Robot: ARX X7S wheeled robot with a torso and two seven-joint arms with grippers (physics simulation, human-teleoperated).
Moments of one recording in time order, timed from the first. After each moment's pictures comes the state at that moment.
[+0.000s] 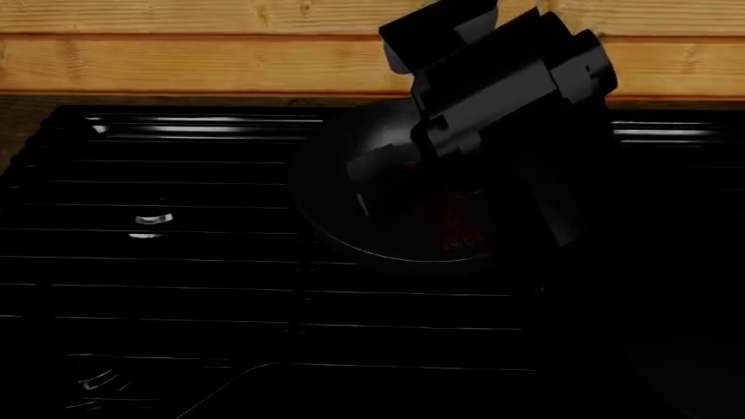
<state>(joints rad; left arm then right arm) -0.32 -0.67 0.07 0.83 -1.07 -0.89 -0.89 1.74 0.01 -1.41 1.27 0.97 0.94 -0.41</state>
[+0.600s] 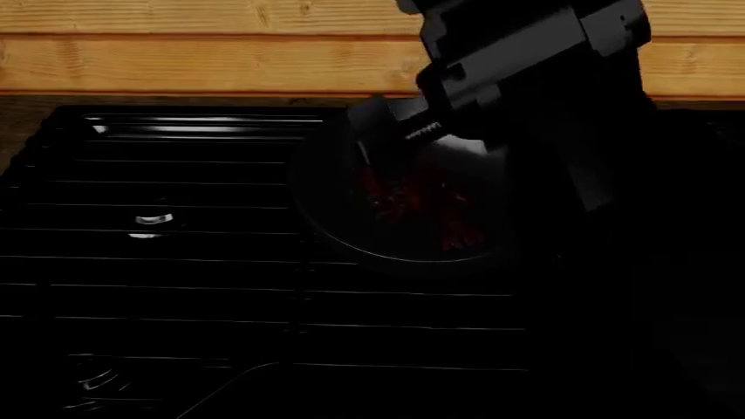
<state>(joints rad) -0.33 -0.67 0.08 0.82 -1.07 -0.88 -0.89 1.81 0.01 -1.35 1.30 0.93 0.92 -0.42</state>
